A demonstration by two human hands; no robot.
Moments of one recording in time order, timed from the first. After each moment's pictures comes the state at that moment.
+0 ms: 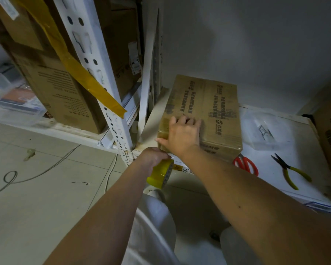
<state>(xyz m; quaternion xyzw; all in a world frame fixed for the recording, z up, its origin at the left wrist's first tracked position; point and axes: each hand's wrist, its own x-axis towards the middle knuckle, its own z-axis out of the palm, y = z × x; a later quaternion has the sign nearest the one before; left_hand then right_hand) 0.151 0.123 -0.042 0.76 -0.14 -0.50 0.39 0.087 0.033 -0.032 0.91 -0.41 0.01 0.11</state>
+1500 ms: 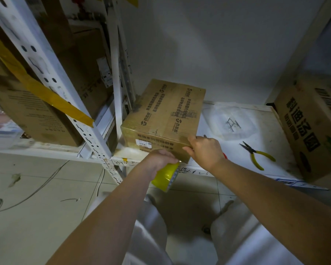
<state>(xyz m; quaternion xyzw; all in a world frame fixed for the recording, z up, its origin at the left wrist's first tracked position) 0.063 0.098 -0.025 0.74 -0.26 -0.51 0.34 -0.080 0.008 -0.030 0.93 -0.35 0.12 0.02</state>
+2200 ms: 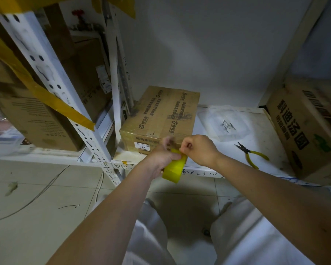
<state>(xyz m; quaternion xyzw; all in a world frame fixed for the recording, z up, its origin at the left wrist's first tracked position) 0.051 0.101 0.000 0.66 -0.30 -0.55 0.43 -0.078 0.019 0.000 0.86 -0.42 0.11 -0.26</state>
